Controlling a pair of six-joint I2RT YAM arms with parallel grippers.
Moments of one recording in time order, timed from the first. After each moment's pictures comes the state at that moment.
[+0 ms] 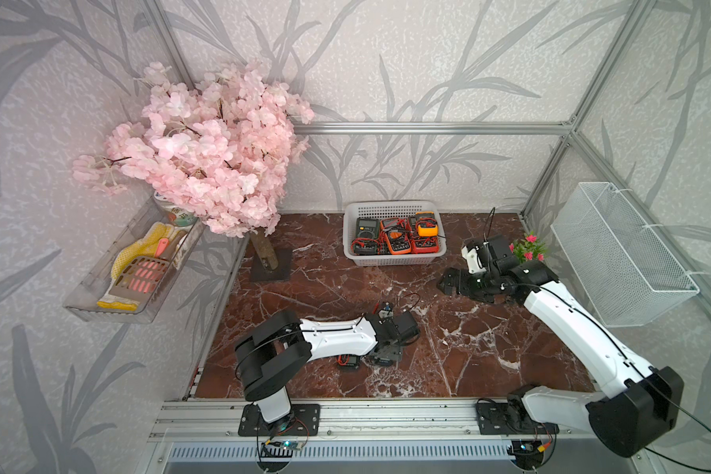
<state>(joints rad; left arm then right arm) -1.08 1.71 0.97 -0.61 -0.25 -0.88 0.39 1.26 1.16 -0.92 -0.20 0.54</state>
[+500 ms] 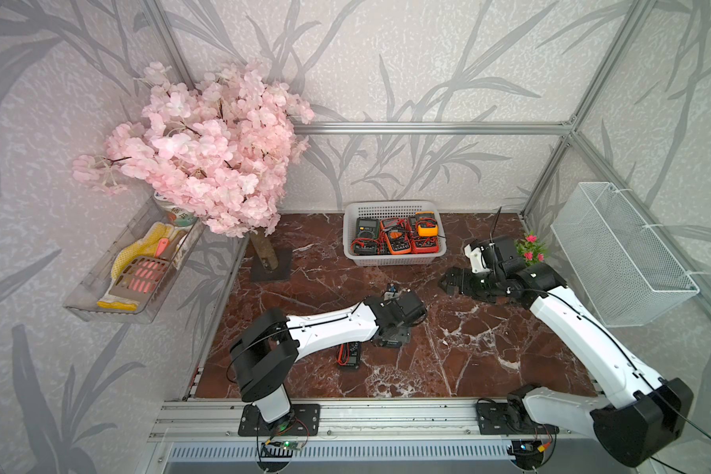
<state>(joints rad) -1.02 1.68 1.18 -0.73 -0.27 -0.86 0.39 1.21 1.16 -0.91 -0.21 0.55</state>
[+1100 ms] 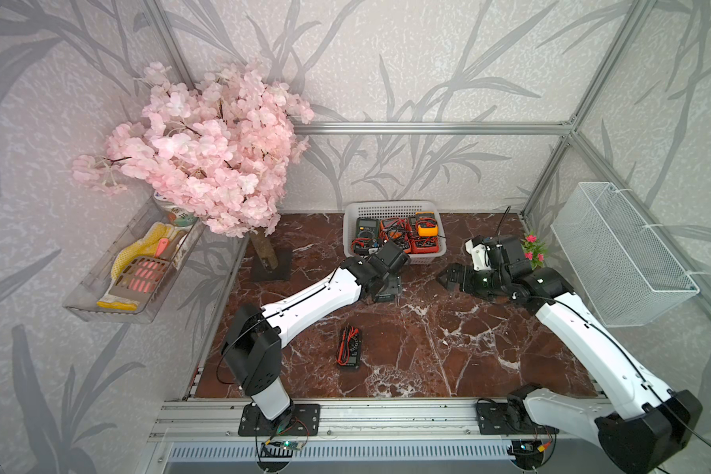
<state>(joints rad) -0.78 1.68 1.44 -0.79 -0.27 -0.75 0.39 1.16 1.14 -0.82 -0.27 0.58</state>
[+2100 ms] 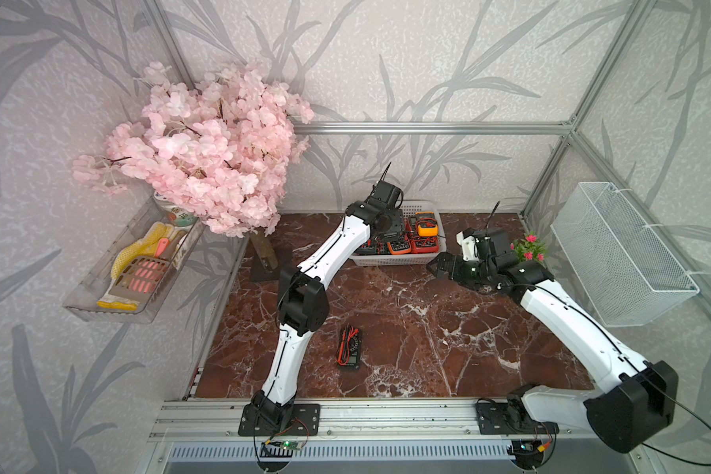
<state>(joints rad) -0.55 2.26 2.30 -0.86 -0.12 -0.57 0.39 1.29 1.15 -0.66 -0.30 0.64</state>
